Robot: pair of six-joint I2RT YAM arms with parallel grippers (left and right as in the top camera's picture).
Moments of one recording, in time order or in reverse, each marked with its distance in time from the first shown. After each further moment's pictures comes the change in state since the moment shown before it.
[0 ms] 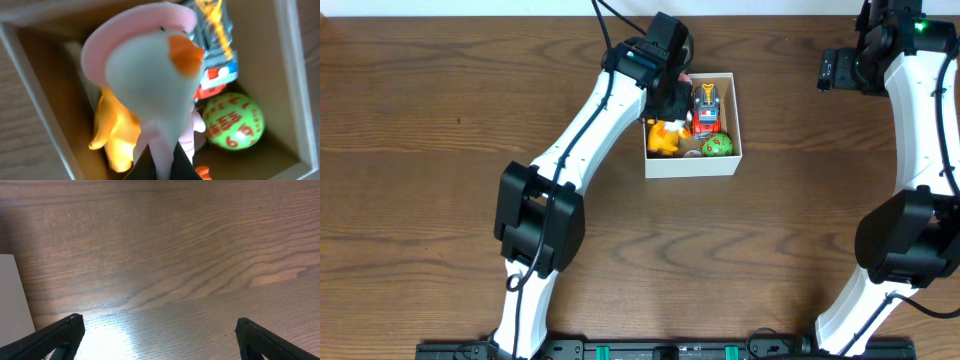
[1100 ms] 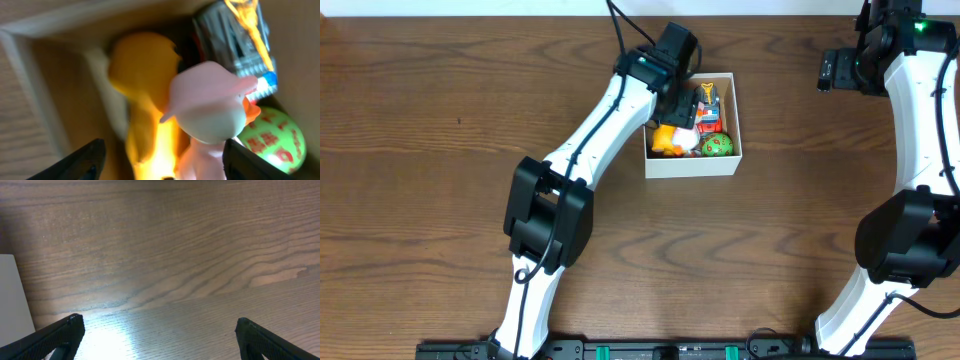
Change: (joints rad) left arm -0.013 0.036 0.005 0.042 -0.126 0.004; right arm 0.000 0.000 0.000 0.000 0.000 0.000
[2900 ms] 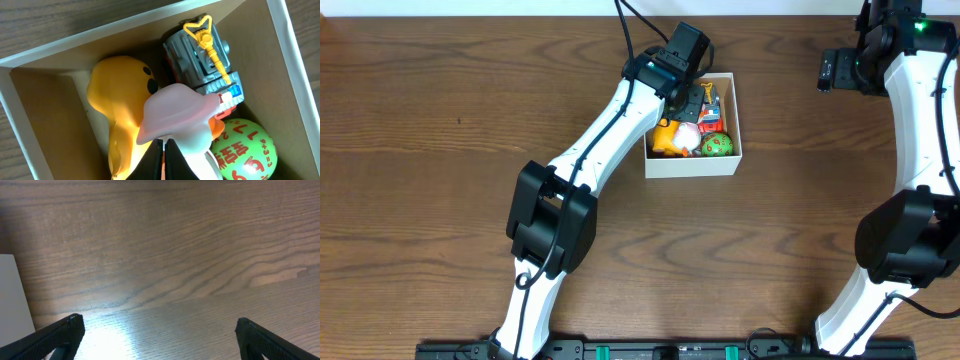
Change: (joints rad) left arm -0.047 -0.015 -0.011 0.070 -0.022 0.000; right arm 0.000 0.000 0.000 0.000 0.000 0.000
